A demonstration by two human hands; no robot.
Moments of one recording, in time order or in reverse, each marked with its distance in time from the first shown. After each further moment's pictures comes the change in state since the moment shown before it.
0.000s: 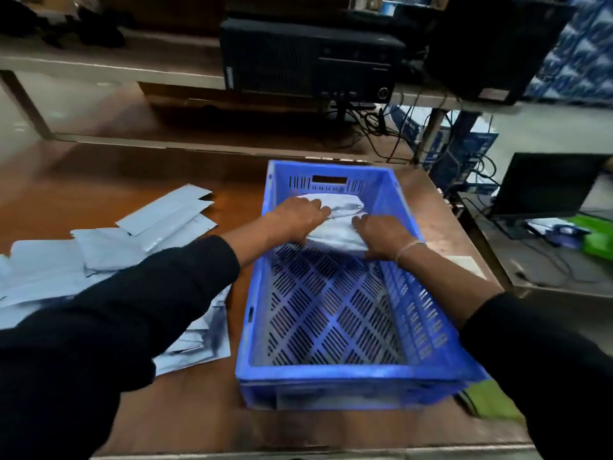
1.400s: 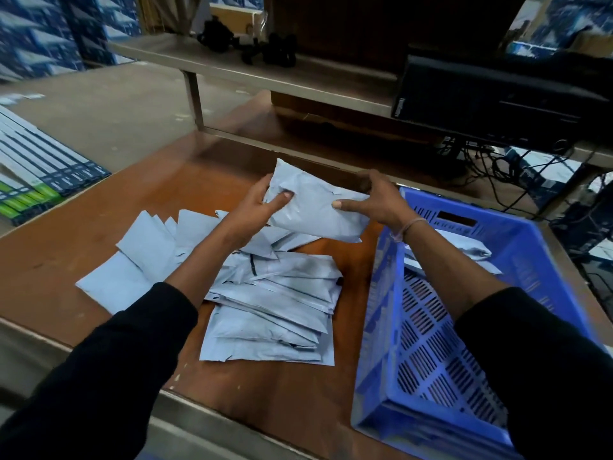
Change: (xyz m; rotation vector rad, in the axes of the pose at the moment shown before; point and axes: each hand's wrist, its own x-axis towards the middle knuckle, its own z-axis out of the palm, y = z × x) left_hand -0.263 -0.169 0.097 -1.616 0.753 -0.558; right_hand 0.137 -0.210 -0.118 0.995 0.249 -0.107
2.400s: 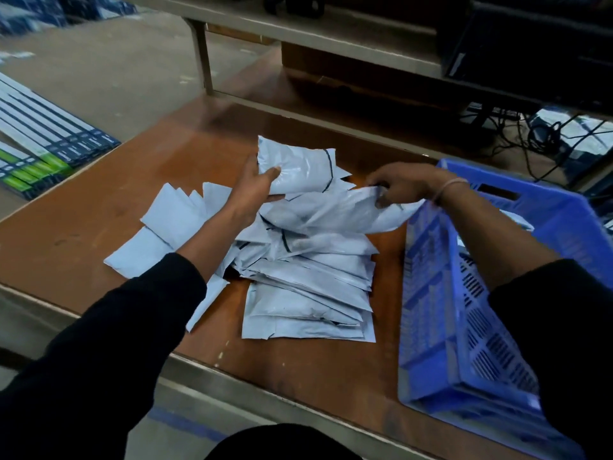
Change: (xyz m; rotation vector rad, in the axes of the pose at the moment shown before) left_hand 0.004 -0.042 -0.065 -0.193 0.276 -0.217; right_hand 0.013 -0.048 0.024 -0.602 -0.601 -0.233
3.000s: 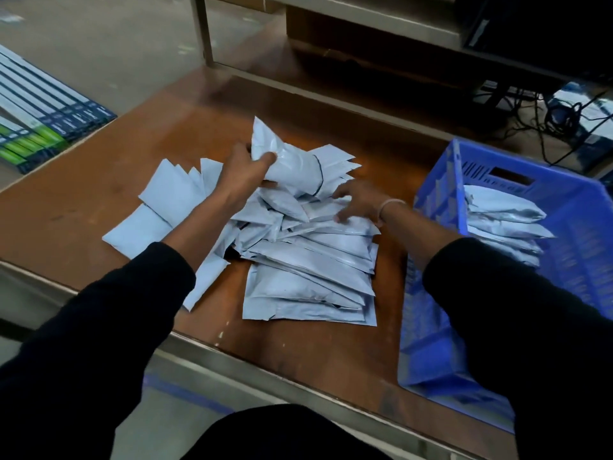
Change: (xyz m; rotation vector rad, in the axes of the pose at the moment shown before) left_hand -0.003 -0.009 -0.023 0.283 0.117 -0.013; right_hand 0.078 -0.009 0.108 0.147 0.080 0.175
